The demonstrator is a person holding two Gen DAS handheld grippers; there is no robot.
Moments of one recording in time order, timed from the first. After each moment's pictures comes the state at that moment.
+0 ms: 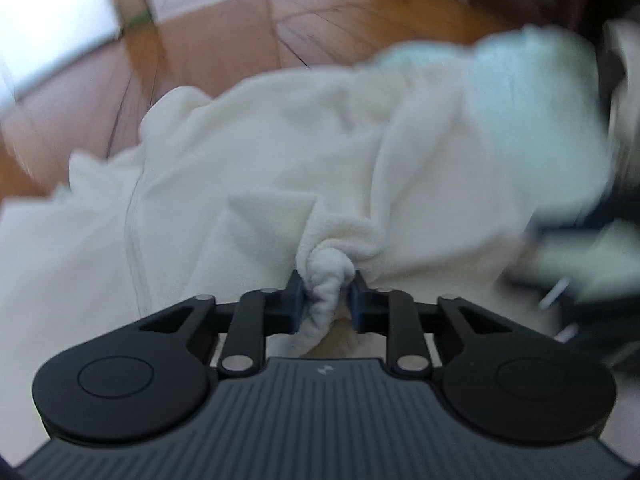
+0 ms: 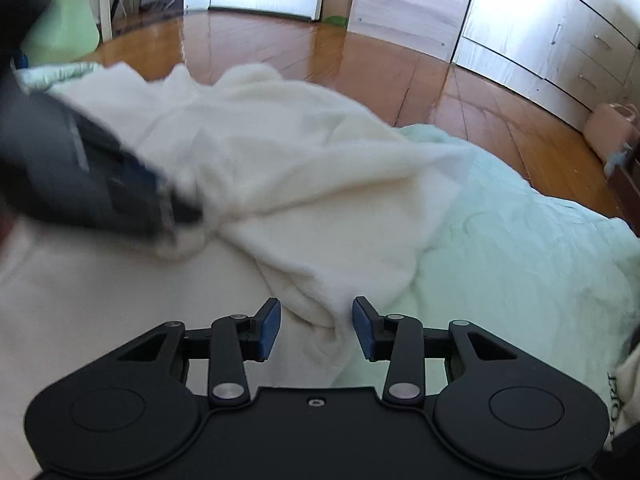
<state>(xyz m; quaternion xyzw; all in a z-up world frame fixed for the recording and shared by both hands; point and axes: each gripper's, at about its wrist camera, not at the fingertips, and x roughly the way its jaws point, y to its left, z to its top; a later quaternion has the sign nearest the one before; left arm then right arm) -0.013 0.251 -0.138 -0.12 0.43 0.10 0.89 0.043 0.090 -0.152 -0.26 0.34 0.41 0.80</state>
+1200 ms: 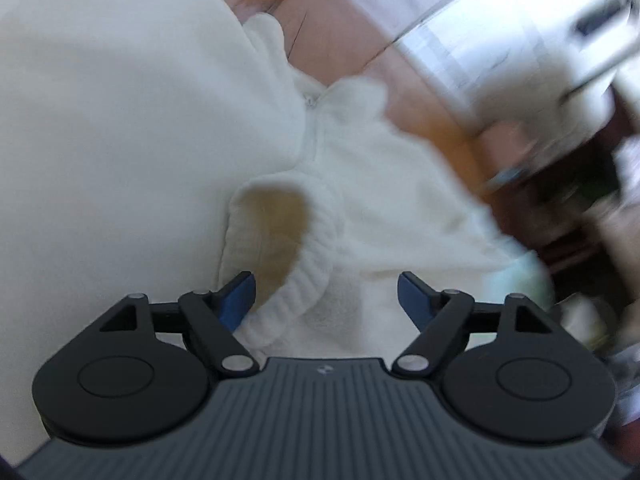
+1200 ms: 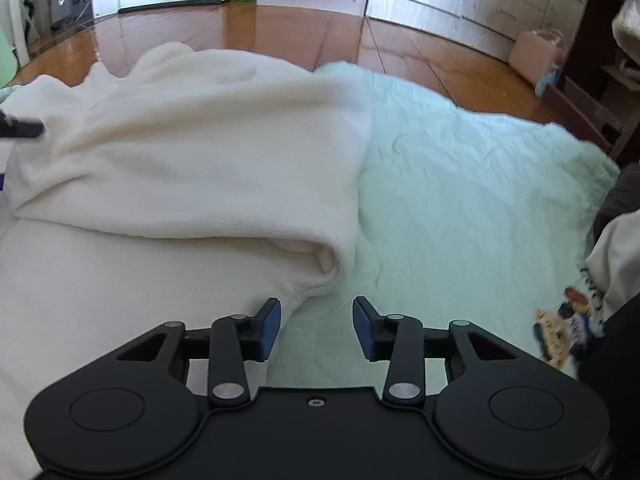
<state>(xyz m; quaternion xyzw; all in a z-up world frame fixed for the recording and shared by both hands) -0.121 0.362 -0.190 -0.38 0.31 0.15 0.86 0.047 0.060 -0.173 -0.18 0.40 0.29 0.85</state>
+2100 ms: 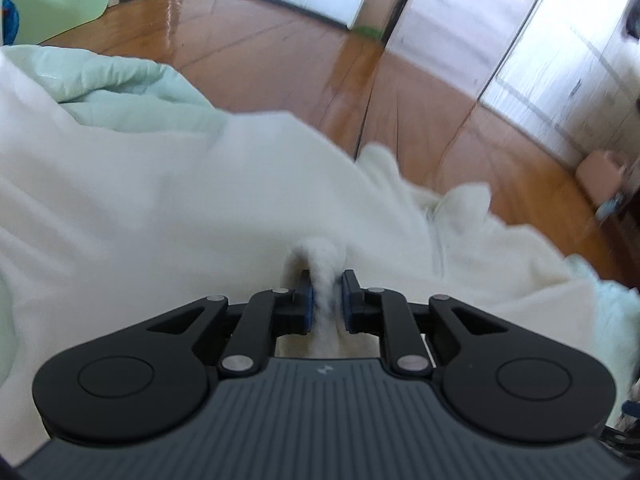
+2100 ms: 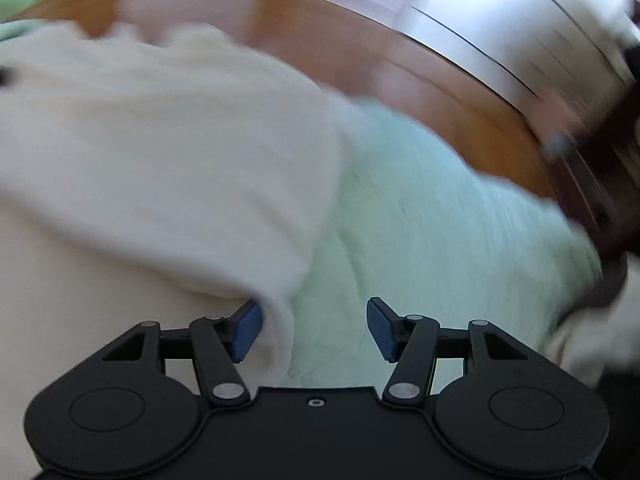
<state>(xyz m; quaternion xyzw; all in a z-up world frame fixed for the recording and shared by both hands) -0.179 0.401 -0.137 -0.33 0.26 0.32 0.85 0.035 0.105 -0.094 -0.34 0.36 0.35 0.80</state>
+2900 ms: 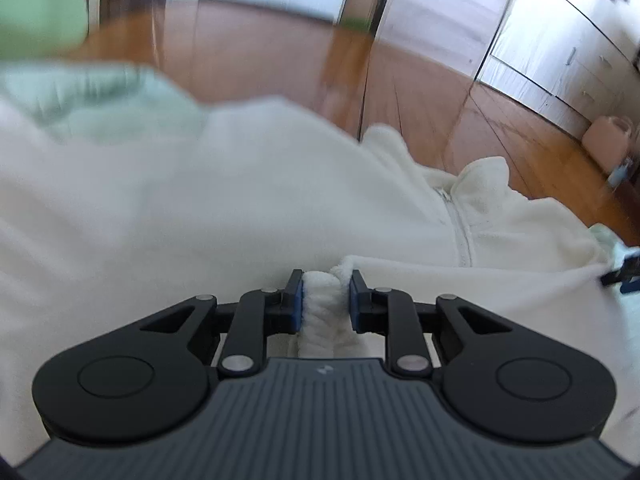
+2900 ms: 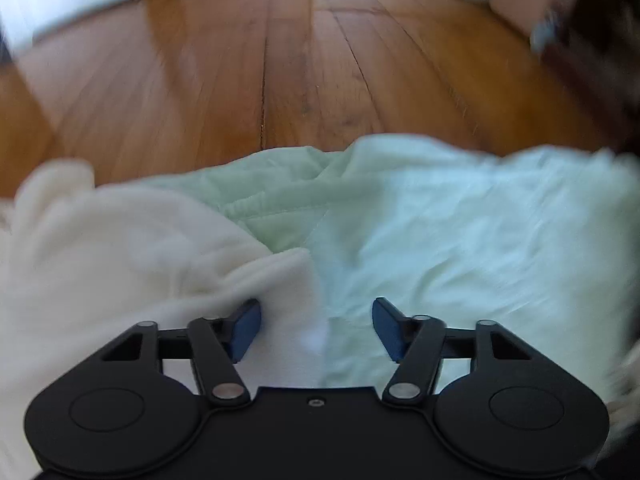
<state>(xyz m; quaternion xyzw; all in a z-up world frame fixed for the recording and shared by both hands) -0.147 0.397 -0.162 -0.25 0.28 0.31 0.87 0.205 0.174 -0.143 -0.09 0.49 0.24 0.83</state>
